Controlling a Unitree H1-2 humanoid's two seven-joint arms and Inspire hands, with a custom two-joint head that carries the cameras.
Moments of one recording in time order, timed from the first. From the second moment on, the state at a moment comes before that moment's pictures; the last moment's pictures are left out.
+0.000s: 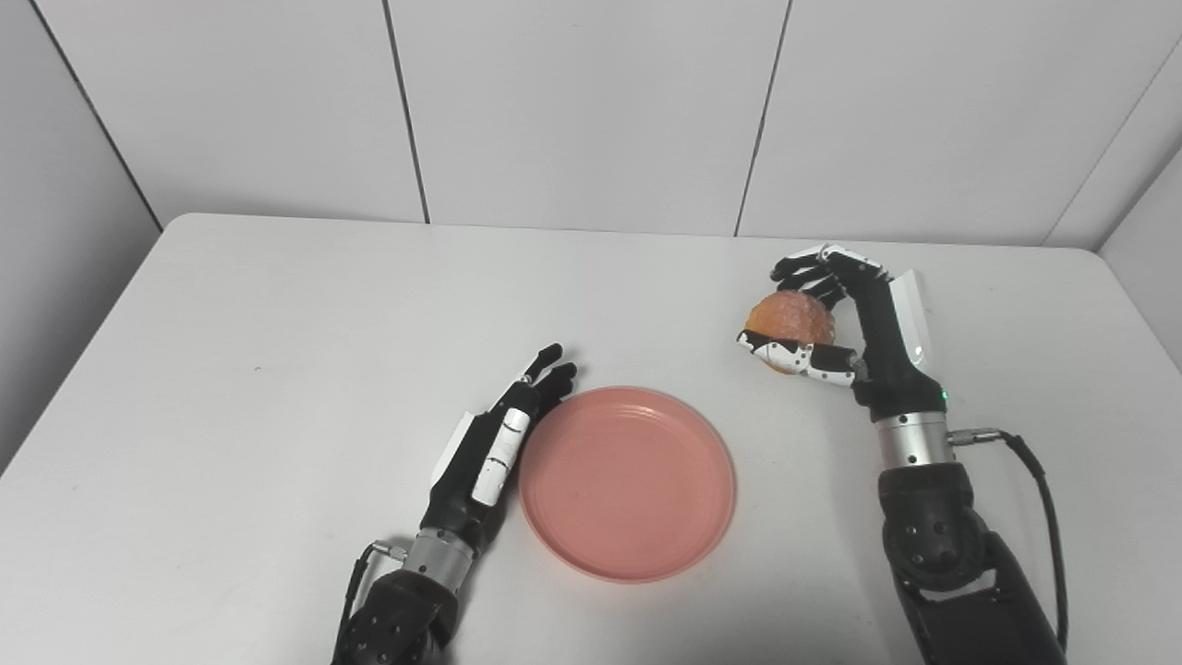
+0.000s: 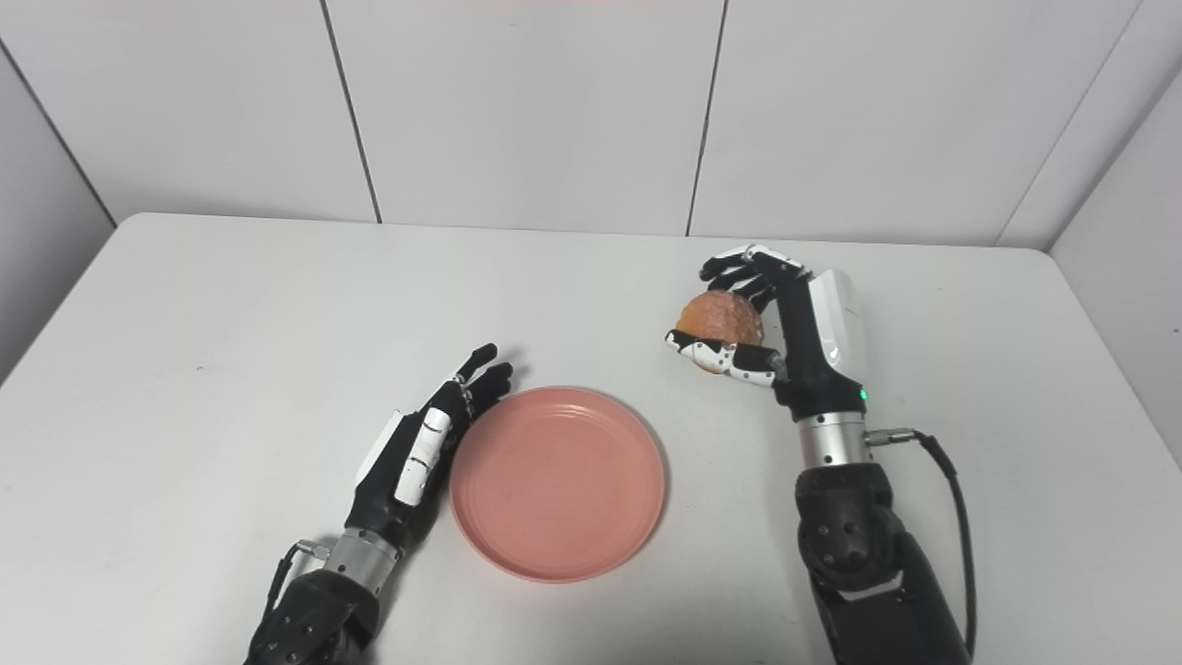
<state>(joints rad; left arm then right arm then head) -0.11 0.03 -0.12 0.01 -0.03 -0.02 -0.17 -0.35 -0.17 0.14 0.08 -0.46 -0.24 -0.24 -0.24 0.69</state>
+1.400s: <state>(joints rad) -0.11 0.03 -0.12 0.01 -0.03 -0.01 -0.16 -0.21 -0.11 0.35 0.06 -0.54 -0.33 0.04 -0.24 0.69</state>
